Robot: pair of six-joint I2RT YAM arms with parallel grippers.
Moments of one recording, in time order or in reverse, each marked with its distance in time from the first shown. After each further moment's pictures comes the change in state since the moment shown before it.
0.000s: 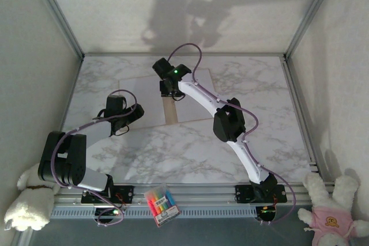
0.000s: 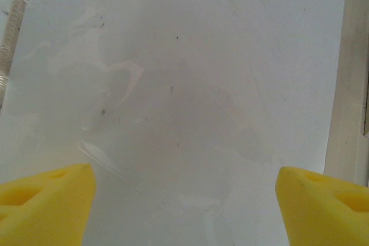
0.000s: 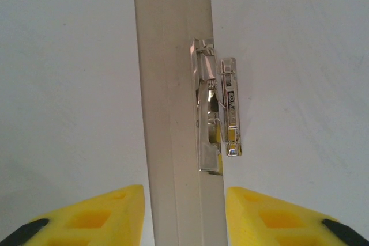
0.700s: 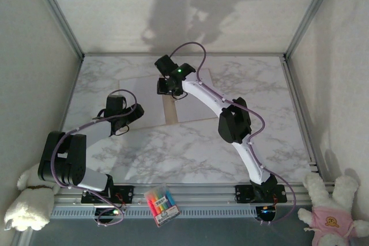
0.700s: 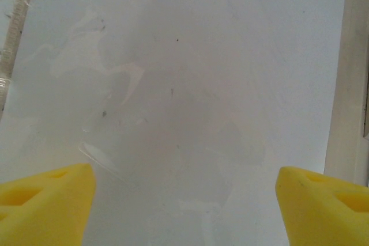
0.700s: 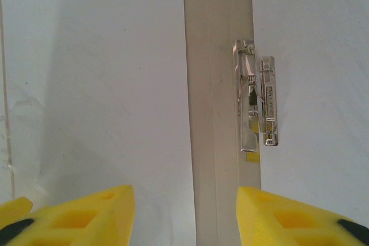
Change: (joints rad) left arm 0.000 0.000 0.001 0.000 -0.004 0.000; right arm -0.004 -0.100 -0.098 0.096 -0.109 0.027
